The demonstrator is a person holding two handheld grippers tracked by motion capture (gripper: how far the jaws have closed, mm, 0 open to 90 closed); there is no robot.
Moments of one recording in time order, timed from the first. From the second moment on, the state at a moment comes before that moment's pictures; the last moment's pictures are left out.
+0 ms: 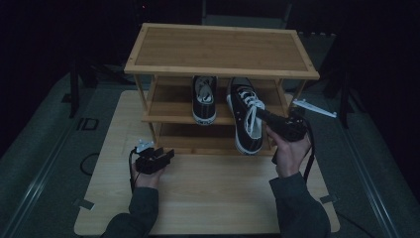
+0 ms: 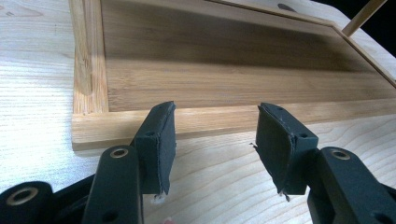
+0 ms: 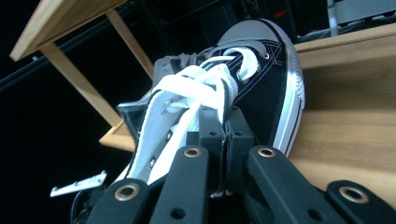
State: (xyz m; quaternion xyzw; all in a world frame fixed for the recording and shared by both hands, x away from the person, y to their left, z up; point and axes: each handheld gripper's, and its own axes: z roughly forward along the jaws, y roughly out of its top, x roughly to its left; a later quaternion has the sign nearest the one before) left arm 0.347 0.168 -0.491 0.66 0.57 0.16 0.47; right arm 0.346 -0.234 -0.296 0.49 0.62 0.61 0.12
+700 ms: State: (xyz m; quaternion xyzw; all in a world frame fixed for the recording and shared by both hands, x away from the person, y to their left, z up) left arm 0.348 0.169 -0.492 0.65 0.57 0.15 0.47; right arm 0.397 -0.215 -0.304 0.51 0.59 0.61 0.14
